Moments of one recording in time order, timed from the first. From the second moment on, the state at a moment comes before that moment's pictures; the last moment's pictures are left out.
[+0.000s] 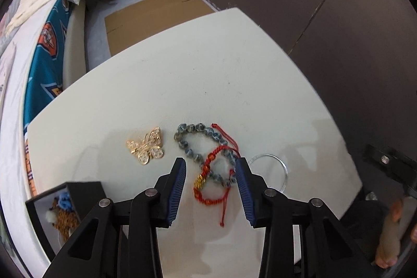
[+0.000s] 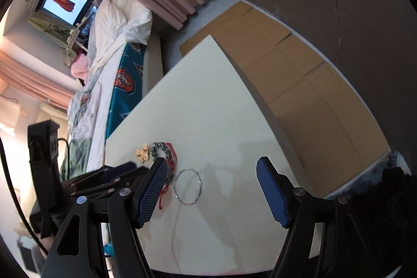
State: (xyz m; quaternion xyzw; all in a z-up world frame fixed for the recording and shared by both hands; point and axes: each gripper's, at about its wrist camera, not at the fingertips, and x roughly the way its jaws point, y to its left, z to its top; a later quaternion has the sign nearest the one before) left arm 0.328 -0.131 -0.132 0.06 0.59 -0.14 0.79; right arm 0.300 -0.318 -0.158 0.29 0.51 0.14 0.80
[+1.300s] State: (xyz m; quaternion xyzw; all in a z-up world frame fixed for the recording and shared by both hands) left arm 0.313 -0.101 -0.159 0.02 0.63 -0.18 0.75; right arm 0.313 -0.264 -0.160 0.24 0.54 0.16 0.79
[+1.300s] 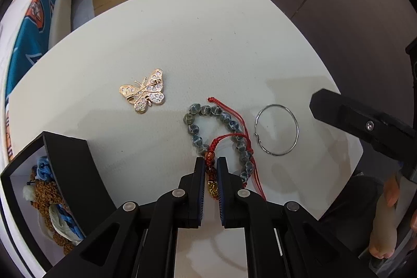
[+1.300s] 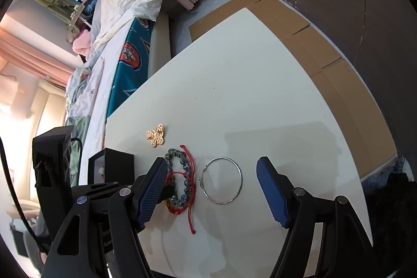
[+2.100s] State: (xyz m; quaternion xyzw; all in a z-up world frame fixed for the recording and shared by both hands) left arm 0.297 -0.060 -0.082 0.00 0.55 -0.17 0.82; right arm 0.317 -0.239 -0.165 0.23 0.54 0.19 0.79
